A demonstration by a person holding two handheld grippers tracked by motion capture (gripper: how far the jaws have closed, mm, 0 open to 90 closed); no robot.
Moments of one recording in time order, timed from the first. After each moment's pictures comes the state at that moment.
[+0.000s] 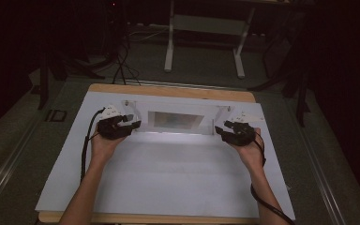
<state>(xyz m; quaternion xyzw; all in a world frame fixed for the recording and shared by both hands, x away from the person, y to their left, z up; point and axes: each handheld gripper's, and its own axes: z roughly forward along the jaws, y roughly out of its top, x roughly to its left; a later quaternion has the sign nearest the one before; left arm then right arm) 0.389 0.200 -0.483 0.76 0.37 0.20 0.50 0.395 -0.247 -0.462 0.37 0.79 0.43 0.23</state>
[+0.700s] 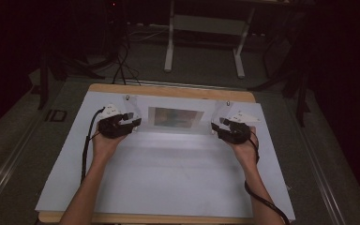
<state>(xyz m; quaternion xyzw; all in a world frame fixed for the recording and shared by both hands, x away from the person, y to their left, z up) 0.395 0.199 -0.487 0.74 0.38 0.21 0.52 0.407 -0.241 -0.475 0.35 0.78 0.46 0.24</state>
